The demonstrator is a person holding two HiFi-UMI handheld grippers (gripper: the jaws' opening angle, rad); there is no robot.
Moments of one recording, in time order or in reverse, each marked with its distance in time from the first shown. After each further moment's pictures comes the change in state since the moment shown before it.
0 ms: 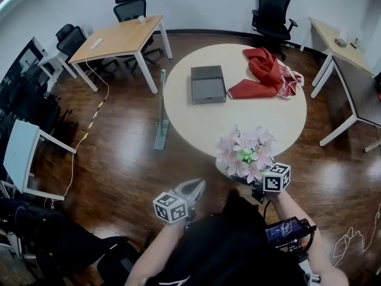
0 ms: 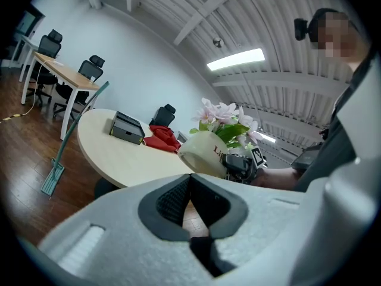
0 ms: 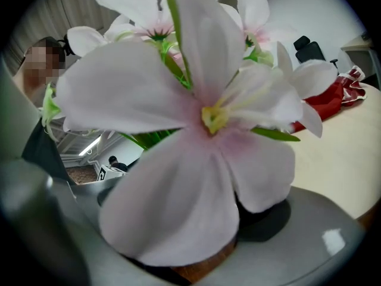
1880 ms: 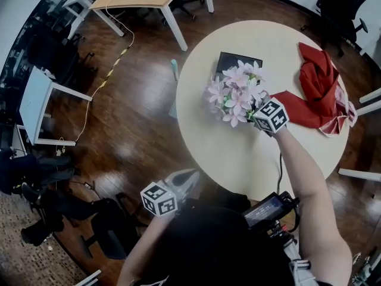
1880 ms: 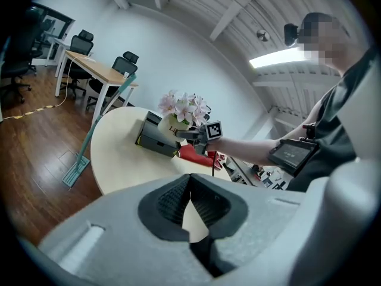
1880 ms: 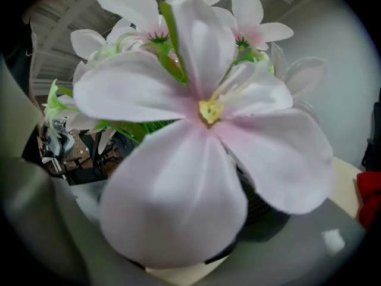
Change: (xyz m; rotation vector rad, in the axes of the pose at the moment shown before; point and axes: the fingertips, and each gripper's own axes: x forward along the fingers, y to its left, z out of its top) left arm 0.111 0.140 0.113 -0.194 0.024 0.292; right arm 0.258 -0.311 0.194 -0.539 0.372 0.084
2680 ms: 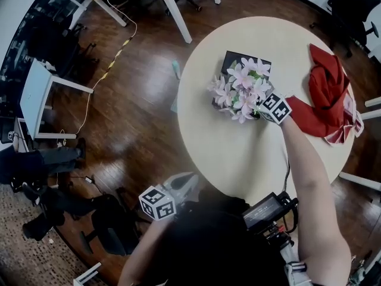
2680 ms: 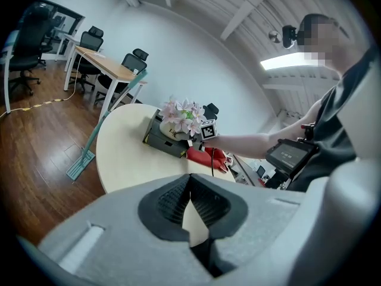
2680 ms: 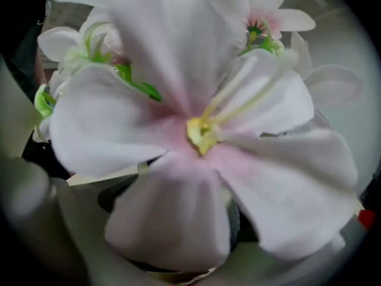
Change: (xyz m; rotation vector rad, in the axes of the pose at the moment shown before) left arm 0.014 0.022 0.007 -0.076 0.008 0.049; right arm 0.045 -0.071 -0.025 -0.187 0.119 0.015
